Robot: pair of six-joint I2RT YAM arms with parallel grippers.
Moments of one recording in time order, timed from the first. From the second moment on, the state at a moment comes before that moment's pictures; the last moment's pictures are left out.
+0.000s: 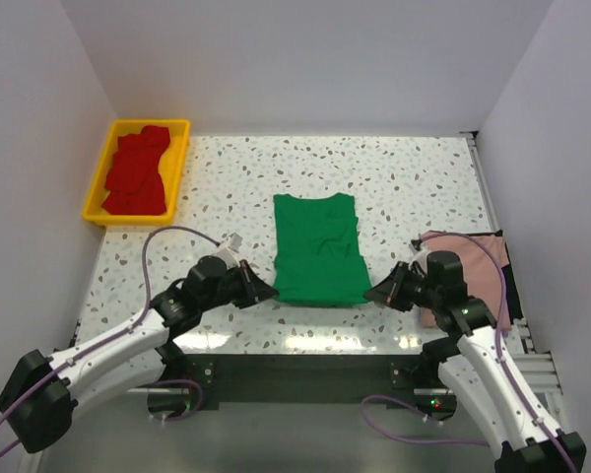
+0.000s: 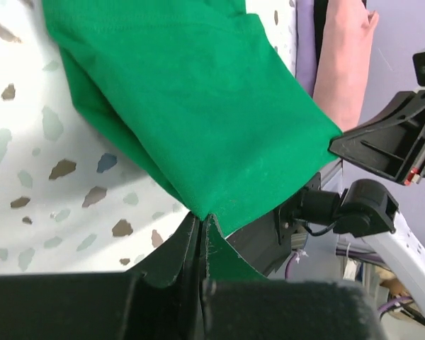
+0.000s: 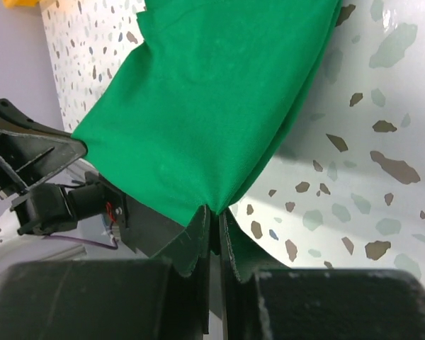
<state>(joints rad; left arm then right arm) -0.73 0.81 0.31 0.00 0.18 -1.02 0.24 0.55 0.39 -0.55 -0.49 0.76</state>
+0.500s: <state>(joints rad) -0.48 1.34 0.86 -0.11 0.25 -0.88 0.23 1.21 0.95 -0.53 -0.41 0.67</state>
